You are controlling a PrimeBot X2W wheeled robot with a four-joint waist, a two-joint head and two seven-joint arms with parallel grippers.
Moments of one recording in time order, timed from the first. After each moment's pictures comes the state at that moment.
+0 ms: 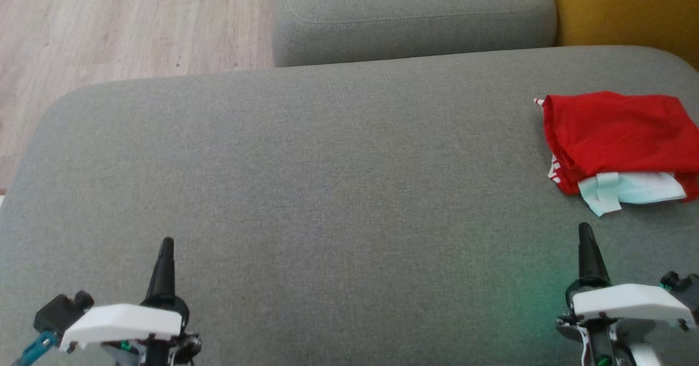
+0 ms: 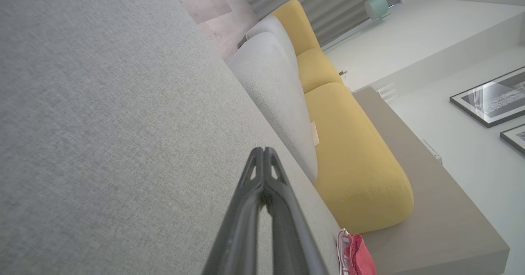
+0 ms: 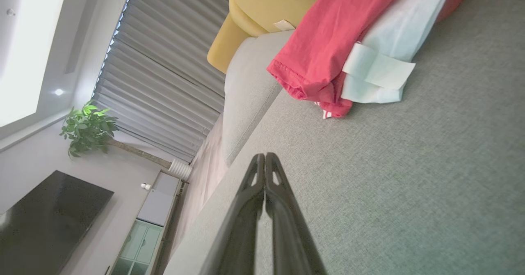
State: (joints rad) left arm 0.05 0.05 -0.03 0.22 -1.06 -0.10 -0.06; right arm -0.01 -0.05 -0.02 0.33 0.99 0.13 -0.06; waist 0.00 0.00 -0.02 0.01
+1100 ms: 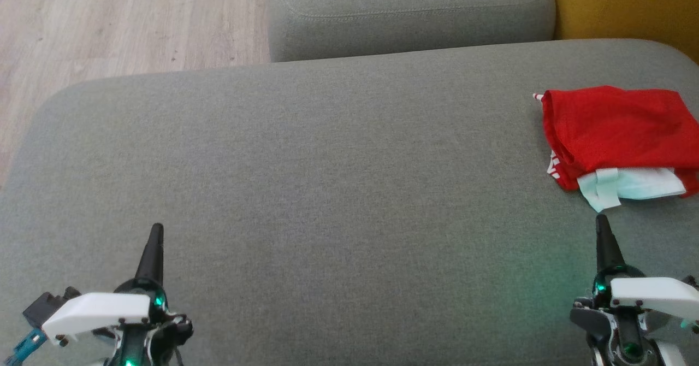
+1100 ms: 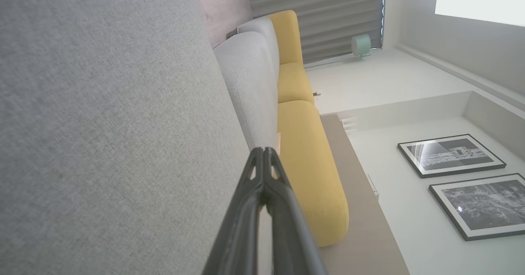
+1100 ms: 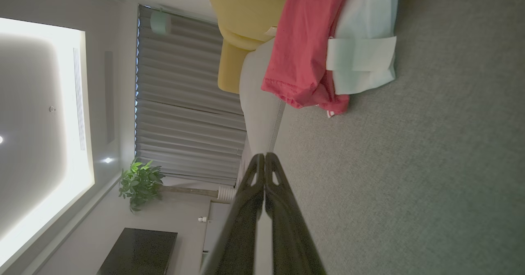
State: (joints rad) left arm -0.01 0.05 0.02 0.25 -1.39 -0.11 0.03; right arm -0.03 -0.05 -0.08 0.30 1.36 0.13 0.04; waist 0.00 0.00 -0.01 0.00
